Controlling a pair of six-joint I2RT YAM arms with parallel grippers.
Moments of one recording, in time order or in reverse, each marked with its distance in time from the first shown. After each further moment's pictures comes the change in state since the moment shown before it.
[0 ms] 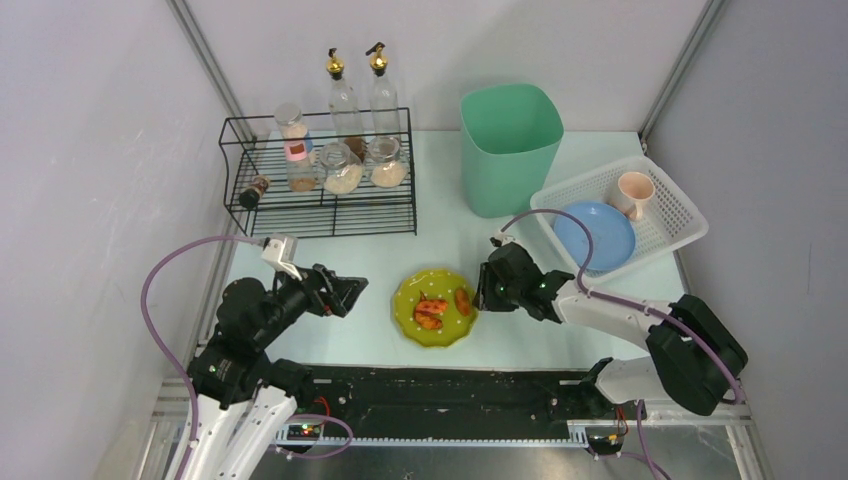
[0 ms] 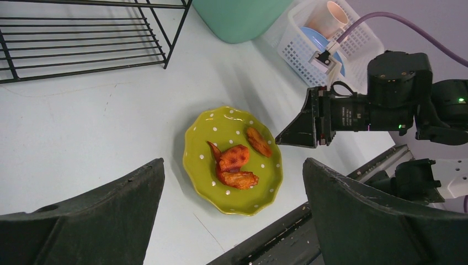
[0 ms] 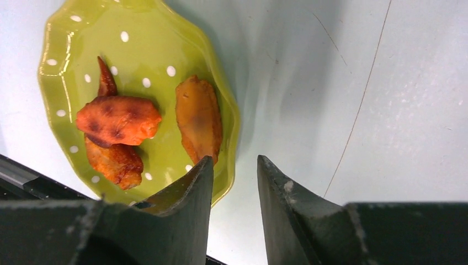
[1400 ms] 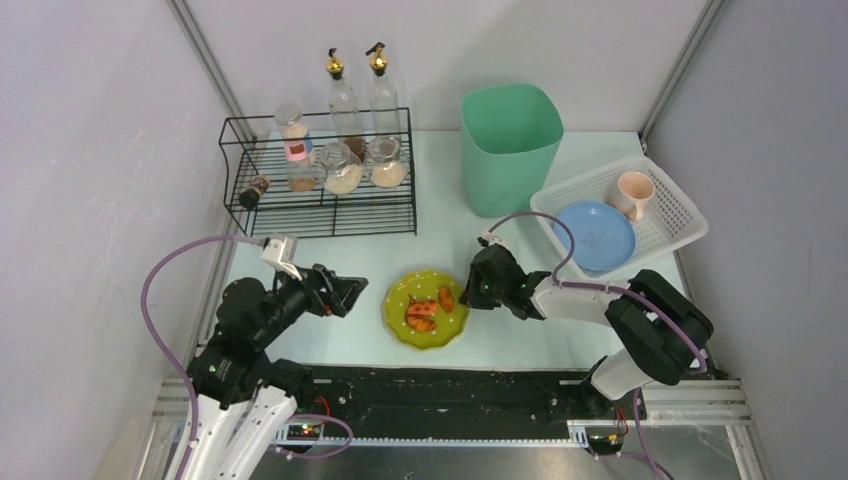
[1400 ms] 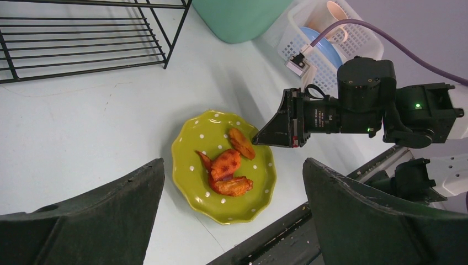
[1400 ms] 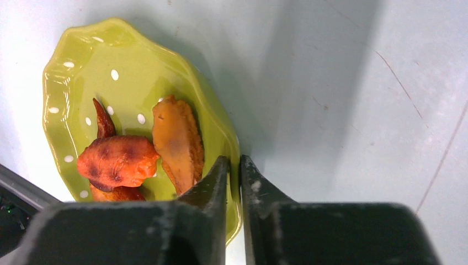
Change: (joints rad) left arm 0.000 0.000 0.000 0.000 0.000 0.000; right arm 0.036 0.175 0.006 0.213 0.000 0.070
